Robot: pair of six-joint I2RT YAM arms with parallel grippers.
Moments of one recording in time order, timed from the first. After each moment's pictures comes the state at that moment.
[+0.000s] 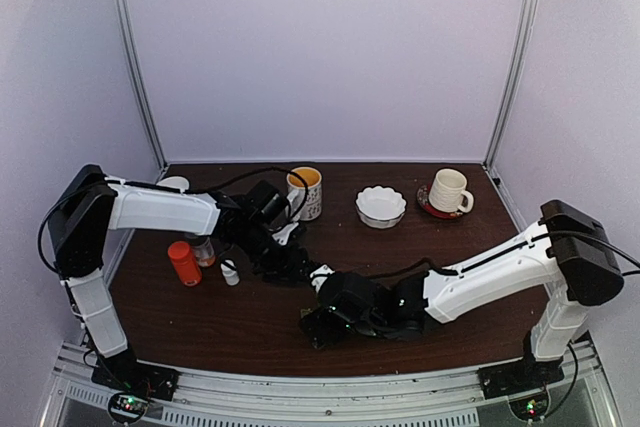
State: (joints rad) left arm -0.80 1.81 1.16 -0.44 0.46 -0.61; right arm 1.31 1.76 0.95 0.01 0.33 0.50
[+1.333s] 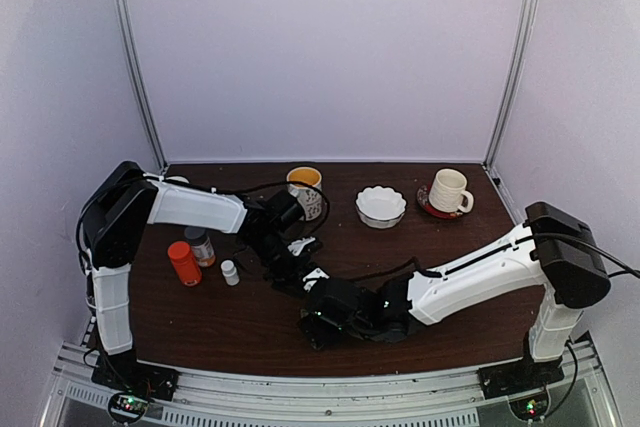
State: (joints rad) left arm -0.80 2.03 1.32 -0.58 0.60 -0.40; right arm 1.33 1.85 1.06 -0.13 0.43 0.47
